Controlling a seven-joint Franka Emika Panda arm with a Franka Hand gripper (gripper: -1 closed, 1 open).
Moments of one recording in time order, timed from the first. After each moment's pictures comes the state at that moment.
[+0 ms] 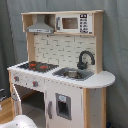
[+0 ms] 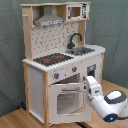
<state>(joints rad) -0.49 -1.33 1.73 -2.13 -0.48 2.06 1.05</state>
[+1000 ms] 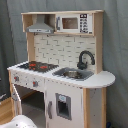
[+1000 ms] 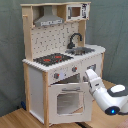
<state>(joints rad) -0.44 -1.33 1.64 -2.13 -0.48 2.00 0.76</state>
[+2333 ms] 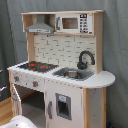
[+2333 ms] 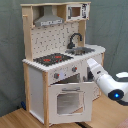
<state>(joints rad) -0.36 -1.31 1.49 -2.18 -0.42 1.97 0.37</state>
